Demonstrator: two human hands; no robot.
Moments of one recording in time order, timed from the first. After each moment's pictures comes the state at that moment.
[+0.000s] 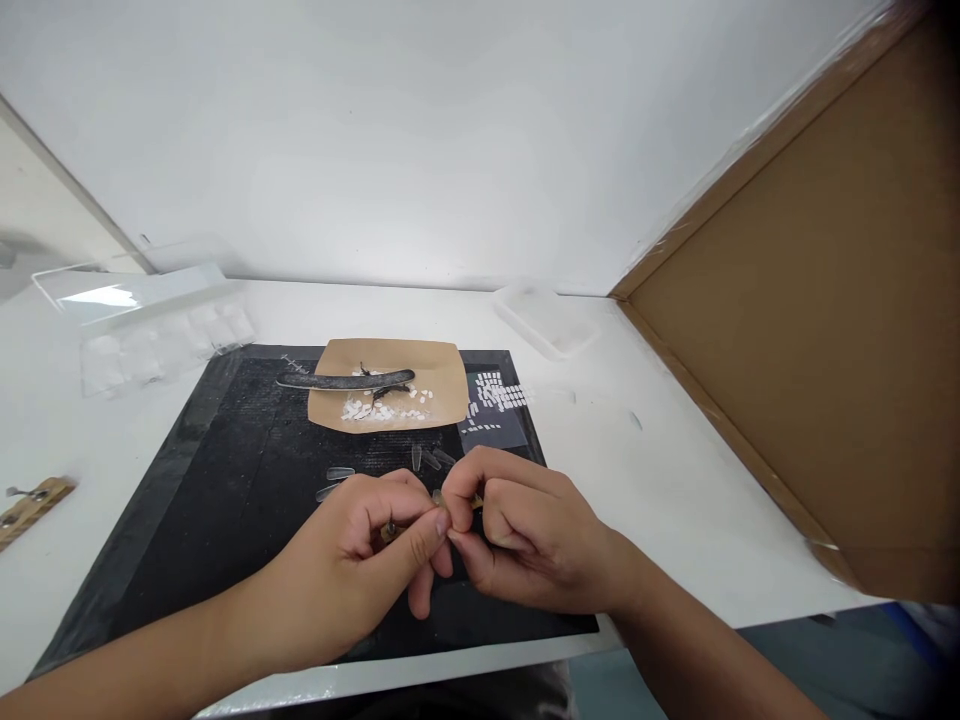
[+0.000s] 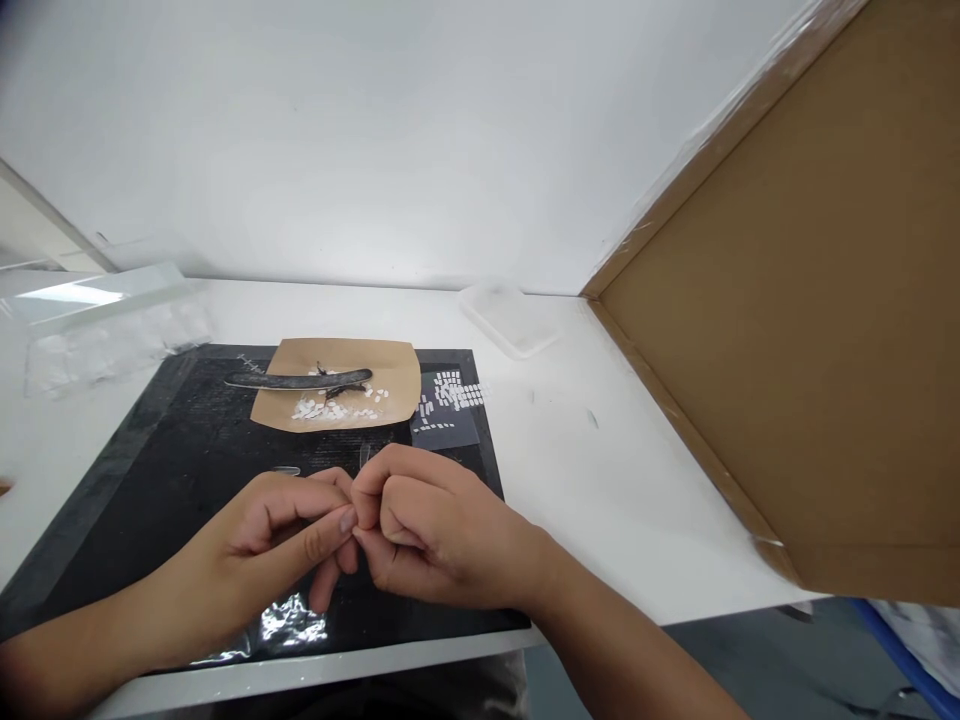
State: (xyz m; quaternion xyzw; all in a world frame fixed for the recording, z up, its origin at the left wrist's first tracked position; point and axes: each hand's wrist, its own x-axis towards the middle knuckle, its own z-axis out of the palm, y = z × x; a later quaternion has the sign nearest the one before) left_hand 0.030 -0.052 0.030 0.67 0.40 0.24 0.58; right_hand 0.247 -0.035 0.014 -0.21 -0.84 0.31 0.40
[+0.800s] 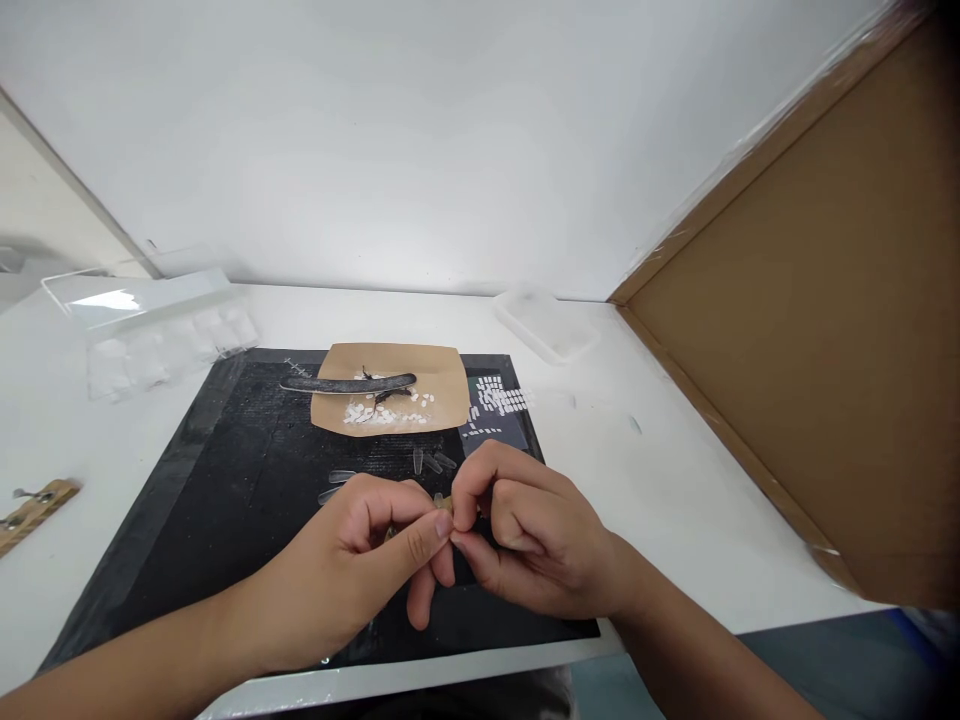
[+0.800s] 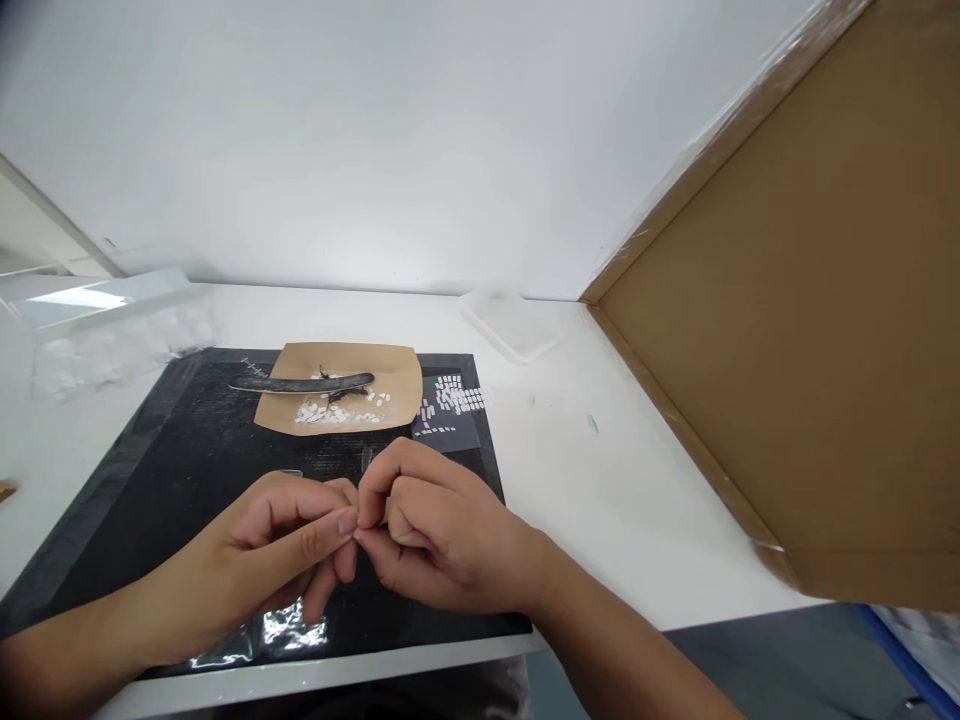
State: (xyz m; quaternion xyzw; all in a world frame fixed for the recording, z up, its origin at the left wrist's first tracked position) left_hand 0.029 -0.052 0.032 0.57 0.39 0.23 0.69; right_hand 0.249 -0.030 0.016 -0.19 -0.83 0.32 0.42
